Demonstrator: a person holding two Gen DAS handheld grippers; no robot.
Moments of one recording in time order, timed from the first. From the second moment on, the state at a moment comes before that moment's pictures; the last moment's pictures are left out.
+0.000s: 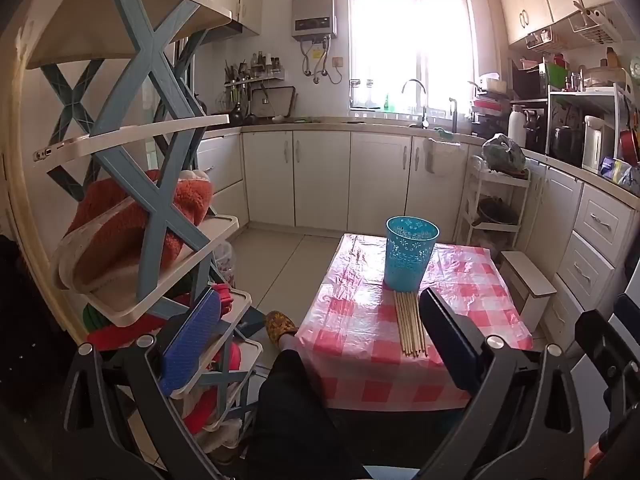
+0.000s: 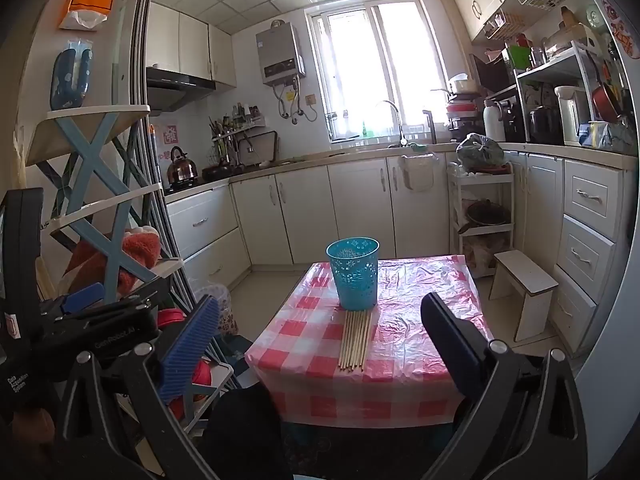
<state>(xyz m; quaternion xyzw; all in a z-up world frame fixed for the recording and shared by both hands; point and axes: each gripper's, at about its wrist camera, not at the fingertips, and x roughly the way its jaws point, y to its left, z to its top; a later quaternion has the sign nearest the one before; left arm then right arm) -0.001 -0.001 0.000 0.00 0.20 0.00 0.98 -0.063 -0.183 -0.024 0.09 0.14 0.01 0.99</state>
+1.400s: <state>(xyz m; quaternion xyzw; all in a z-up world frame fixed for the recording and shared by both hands) 0.092 -0.018 -0.043 -0.01 0.27 -0.02 0.96 0.023 -0.204 -0.064 0.10 0.23 -0.01 0.97</state>
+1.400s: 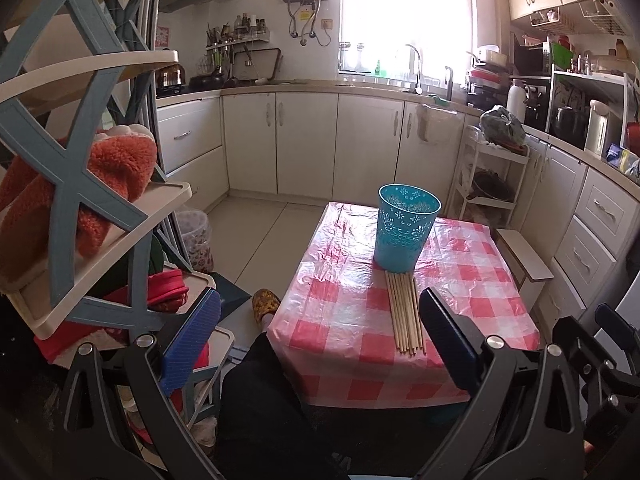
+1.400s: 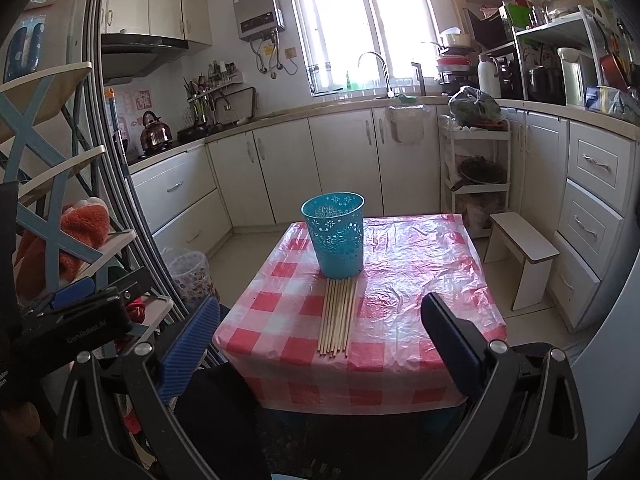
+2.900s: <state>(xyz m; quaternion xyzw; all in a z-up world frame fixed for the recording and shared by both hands) 0.189 -0.035 -0.119 -0.01 0.38 -0.02 0.93 0.203 -0.237 -0.190 0.08 0.40 0.00 0.91</state>
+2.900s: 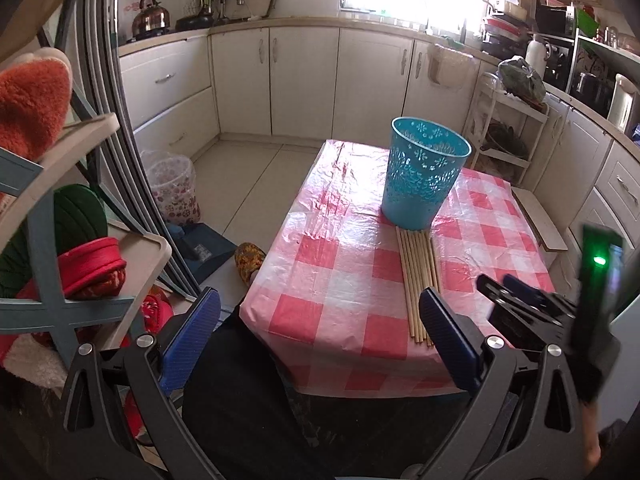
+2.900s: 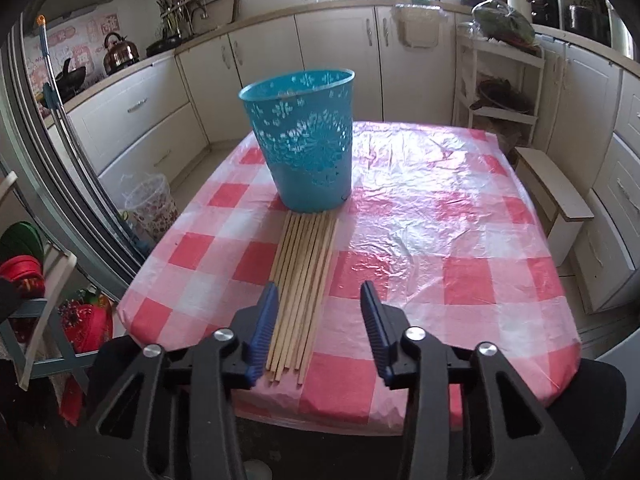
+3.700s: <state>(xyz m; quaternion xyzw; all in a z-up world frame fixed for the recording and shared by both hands) 0.269 -0.063 -0.176 0.00 0.44 -0.03 0.90 0.297 -0.248 -0.257 0.04 0.45 0.01 0.89</state>
